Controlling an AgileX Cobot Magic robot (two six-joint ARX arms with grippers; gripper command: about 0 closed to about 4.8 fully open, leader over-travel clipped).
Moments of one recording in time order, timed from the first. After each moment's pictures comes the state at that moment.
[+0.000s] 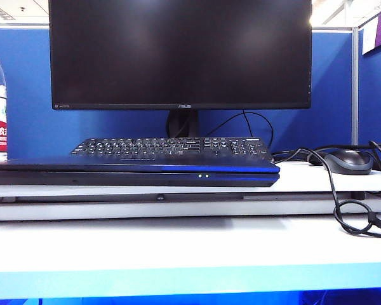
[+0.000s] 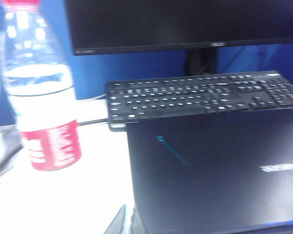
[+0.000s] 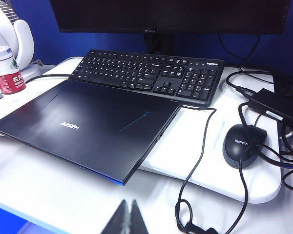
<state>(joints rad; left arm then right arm) -0.06 0.03 0.01 0.10 0.15 0.05 0.31 0.00 0.63 -0.75 -0.16 0.08</state>
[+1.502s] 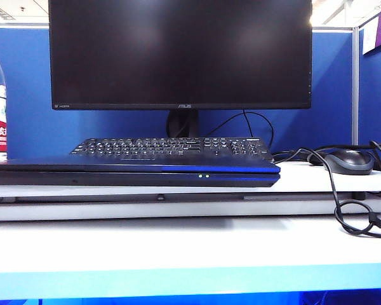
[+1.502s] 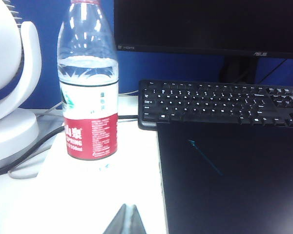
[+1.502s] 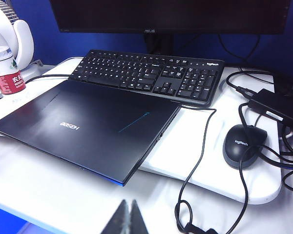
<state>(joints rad) 0.00 0.03 0.01 0.09 0.09 -0.04 0.31 0.00 0.63 -0.75 -0.16 0.08</state>
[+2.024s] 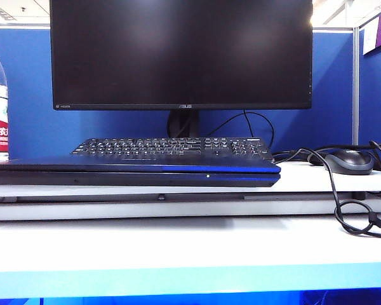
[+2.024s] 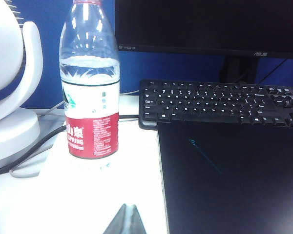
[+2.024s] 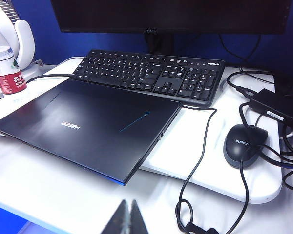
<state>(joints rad) 0.00 0.03 0.01 0.09 0.09 -0.04 0.31 0.00 0.63 -0.75 -0.16 0.08</state>
